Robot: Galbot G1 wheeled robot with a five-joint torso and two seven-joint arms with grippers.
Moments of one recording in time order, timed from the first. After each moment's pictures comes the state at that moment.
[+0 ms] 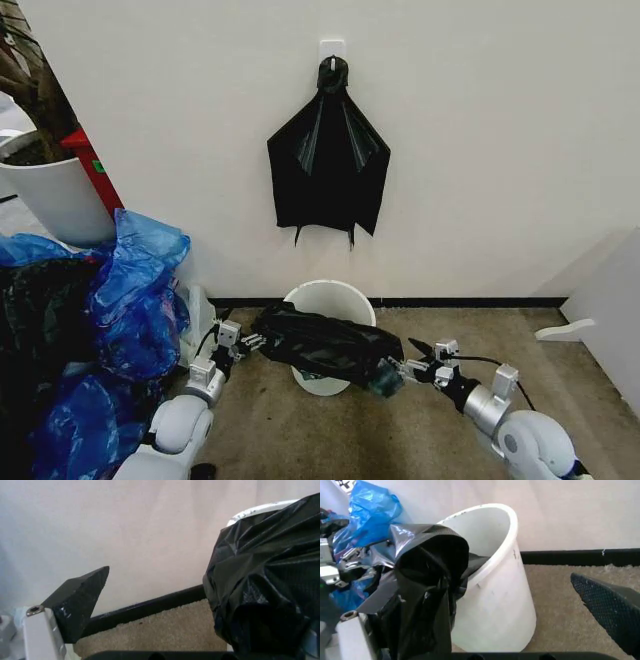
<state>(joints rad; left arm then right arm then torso) 1.28 -1.21 -0.38 -1.65 -0.16 -0.10 0.09 -1.46 1.10 0.50 1.84 0.72 -0.24 -0.43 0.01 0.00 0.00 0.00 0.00</state>
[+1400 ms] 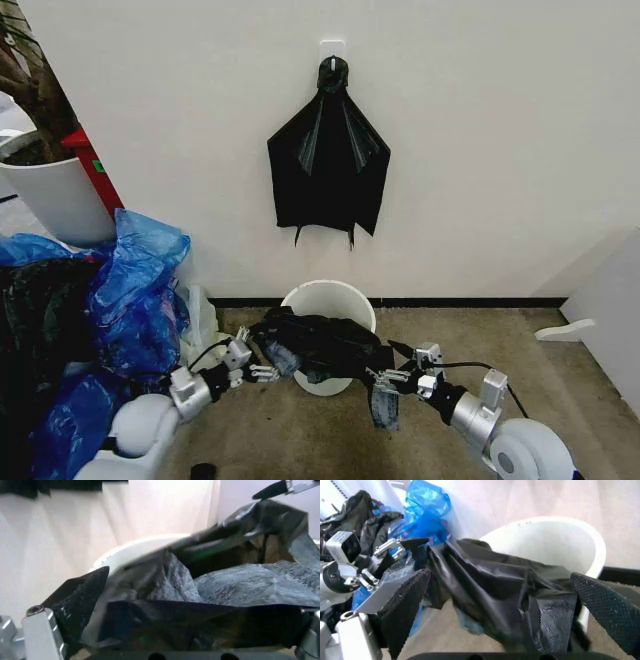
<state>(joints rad) 1.35 -1.11 -0.58 -1.75 -0.29 -0.19 0.90 -1.56 1.06 0.46 2.09 0.69 -0.27 -0.40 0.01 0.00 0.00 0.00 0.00</state>
